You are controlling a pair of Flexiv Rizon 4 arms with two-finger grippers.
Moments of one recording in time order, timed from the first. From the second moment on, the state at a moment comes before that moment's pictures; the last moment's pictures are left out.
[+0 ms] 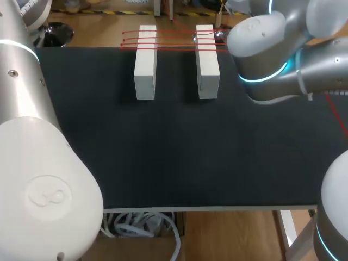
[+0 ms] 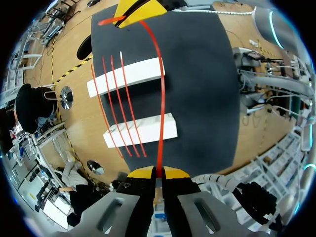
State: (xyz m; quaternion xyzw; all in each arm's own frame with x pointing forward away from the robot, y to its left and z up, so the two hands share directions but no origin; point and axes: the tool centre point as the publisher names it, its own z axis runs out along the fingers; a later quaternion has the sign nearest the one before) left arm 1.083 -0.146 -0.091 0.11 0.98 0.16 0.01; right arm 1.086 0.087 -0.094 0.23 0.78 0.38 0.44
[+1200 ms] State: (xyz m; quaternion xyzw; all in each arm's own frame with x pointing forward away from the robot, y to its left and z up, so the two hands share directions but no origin) left arm 1.083 -0.146 -0.090 0.11 0.98 0.16 0.01; right arm 1.083 0.103 -0.086 -0.05 0.85 0.14 0.50
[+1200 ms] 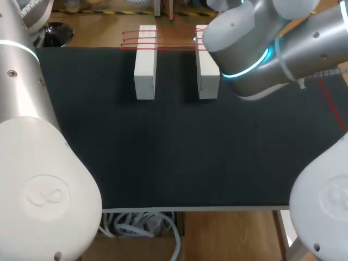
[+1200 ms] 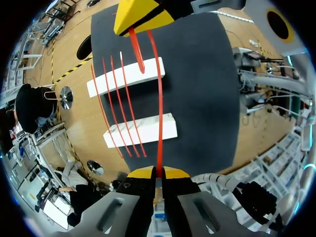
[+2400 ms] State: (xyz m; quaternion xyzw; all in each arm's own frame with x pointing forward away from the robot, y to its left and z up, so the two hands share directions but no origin) left arm 1.083 -0.147 -0.090 0.11 0.98 0.16 0.01; right arm 1.089 0.148 -0.082 -0.03 0.84 -0.02 0.54
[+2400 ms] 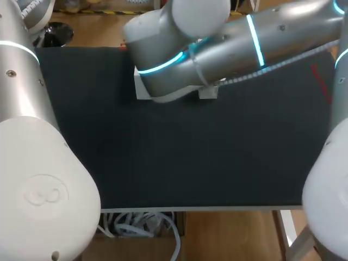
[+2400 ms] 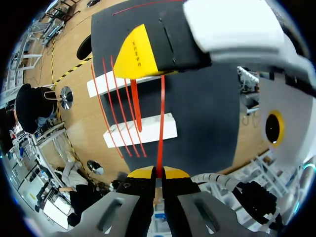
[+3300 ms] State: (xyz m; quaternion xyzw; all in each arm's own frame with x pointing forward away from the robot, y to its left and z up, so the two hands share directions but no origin) left arm 1.083 -0.147 -0.090 0.11 0.98 0.16 0.01; right arm 1.102 0.133 -0.088 -0.04 0.83 0.00 0.56
